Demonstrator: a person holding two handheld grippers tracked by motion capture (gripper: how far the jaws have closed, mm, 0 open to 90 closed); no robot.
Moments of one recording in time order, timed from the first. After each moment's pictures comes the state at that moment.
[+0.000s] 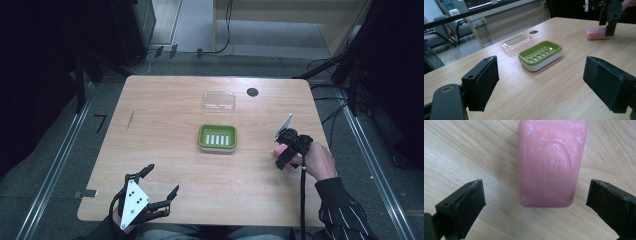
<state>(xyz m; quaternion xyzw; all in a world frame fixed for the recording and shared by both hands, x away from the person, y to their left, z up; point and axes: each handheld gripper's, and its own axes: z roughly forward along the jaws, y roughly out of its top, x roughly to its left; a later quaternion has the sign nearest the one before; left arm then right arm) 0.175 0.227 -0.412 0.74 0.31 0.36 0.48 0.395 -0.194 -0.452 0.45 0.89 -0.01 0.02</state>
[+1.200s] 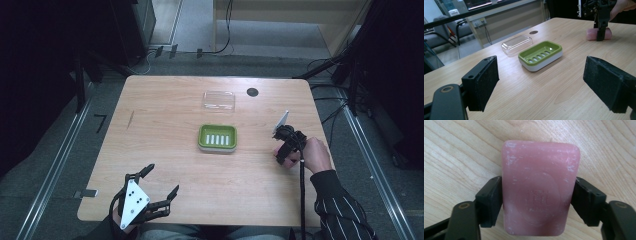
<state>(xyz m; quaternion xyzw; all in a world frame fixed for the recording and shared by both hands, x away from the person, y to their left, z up) 0.175 0.228 -0.411 0.74 0.31 0.36 0.48 0.420 -0.194 -0.467 0.44 0.90 -0.01 0.00</state>
